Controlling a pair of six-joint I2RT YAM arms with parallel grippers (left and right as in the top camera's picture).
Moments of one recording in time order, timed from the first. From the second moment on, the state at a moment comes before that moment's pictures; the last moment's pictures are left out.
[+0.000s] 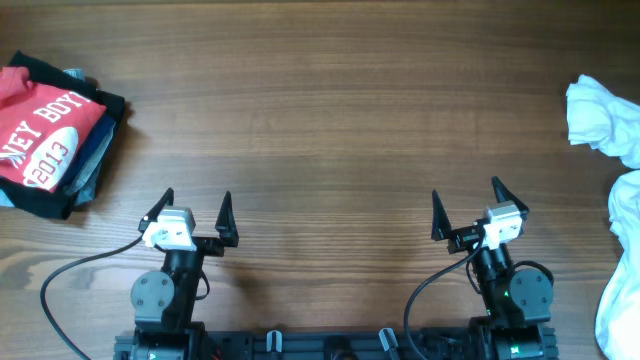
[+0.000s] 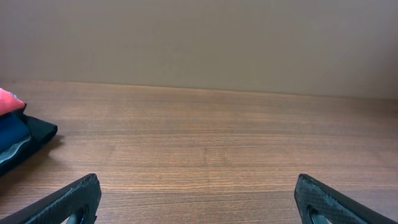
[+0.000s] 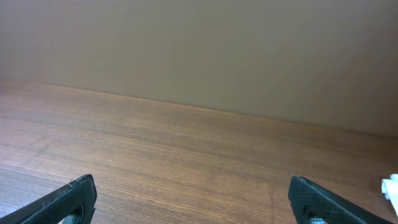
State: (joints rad) left arm -0.06 0.01 0.01 -0.07 0.05 -0.12; right arm 0.08 0.01 0.01 0.01 -0.12 -0.08
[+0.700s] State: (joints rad) left arm -0.06 0.02 0.05 -0.12 0.12 -0.23; right arm 0.08 0.07 0.11 -0.22 -0.08 0.14
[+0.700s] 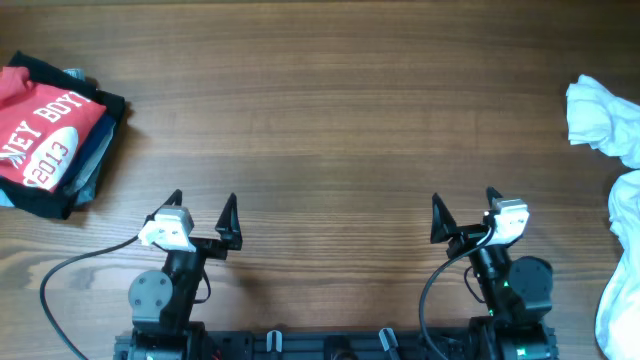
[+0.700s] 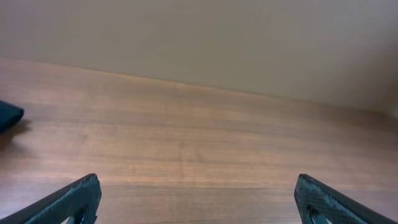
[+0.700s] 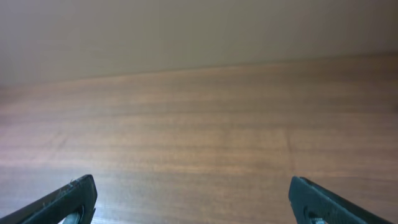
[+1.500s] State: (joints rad) left arm -0.06 0.54 0.54 -0.55 0.21 -0.29; right arm -0.67 1.22 0.85 -0.64 0.26 0.41
